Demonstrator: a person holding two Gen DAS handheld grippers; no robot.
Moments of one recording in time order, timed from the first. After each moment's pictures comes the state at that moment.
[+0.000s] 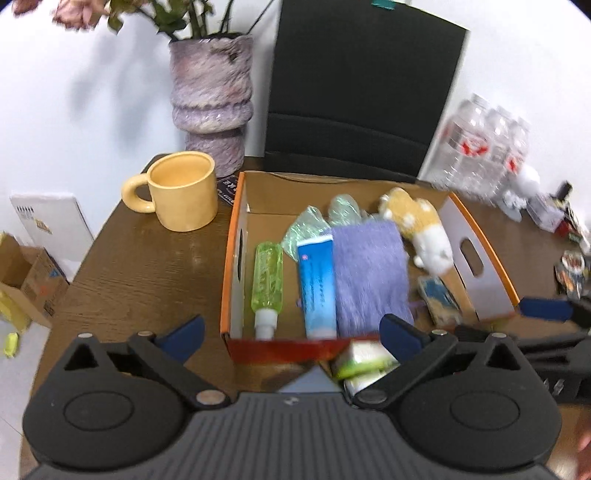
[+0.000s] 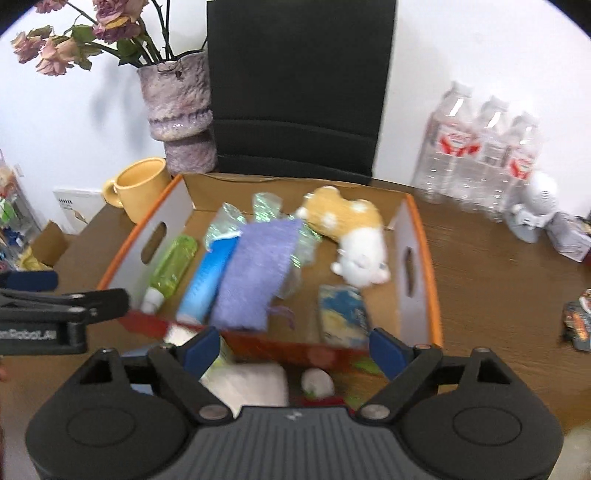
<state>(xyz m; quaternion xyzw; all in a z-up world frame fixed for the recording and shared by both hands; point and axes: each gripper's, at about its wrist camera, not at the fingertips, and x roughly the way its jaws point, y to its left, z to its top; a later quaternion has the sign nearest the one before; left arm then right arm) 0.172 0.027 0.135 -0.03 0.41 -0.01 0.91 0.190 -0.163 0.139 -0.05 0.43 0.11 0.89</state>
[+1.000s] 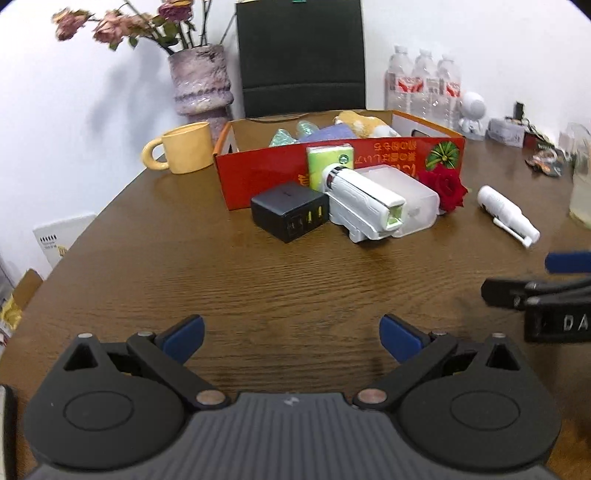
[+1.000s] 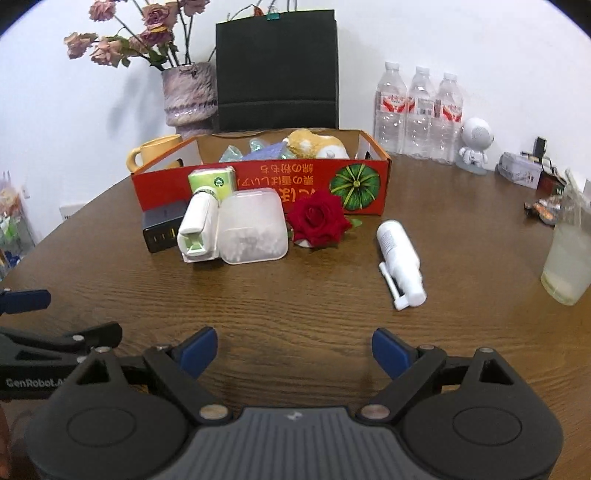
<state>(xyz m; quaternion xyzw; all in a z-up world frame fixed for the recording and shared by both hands) -0.021 -0.006 0.016 0.05 0.32 0.00 0.94 -0.011 -0.190 0.021 0.00 0.34 0.08 0.94</state>
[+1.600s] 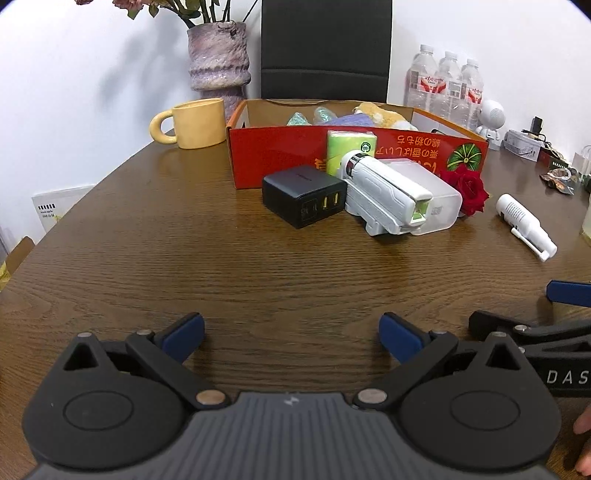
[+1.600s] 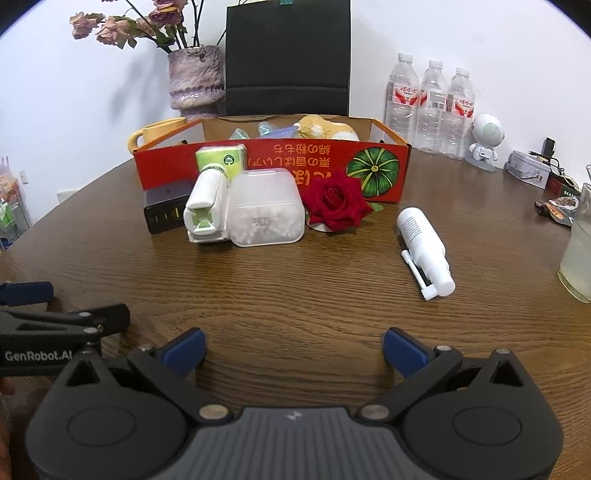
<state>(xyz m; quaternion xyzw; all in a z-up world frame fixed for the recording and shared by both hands) -0.009 0.003 0.002 0.01 0.34 0.00 0.94 -0.005 -0.173 0.003 -0.02 0.34 0.08 0.94</state>
